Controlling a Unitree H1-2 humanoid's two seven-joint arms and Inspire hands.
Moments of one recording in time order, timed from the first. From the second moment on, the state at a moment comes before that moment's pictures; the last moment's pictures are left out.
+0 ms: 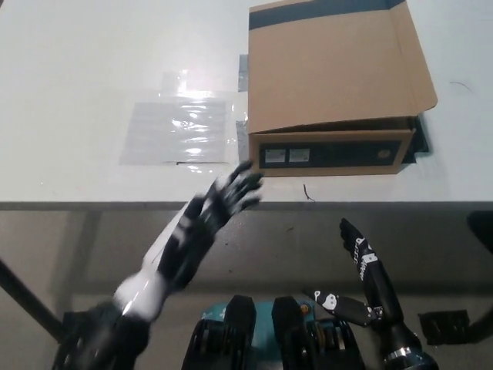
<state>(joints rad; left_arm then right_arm) -0.15 0.14 -0.12 -0.17 -0.16 -0.02 -0.33 -0.16 -0.03 0.14 0.43 -0.06 -0.42 -0.04</state>
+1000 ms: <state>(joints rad) -0.12 0.21 -0.04 0.30 0.15 -0.39 -0.13 -0.12 -0.03 0.17 0.43 -0.07 -0.42 -0.04</state>
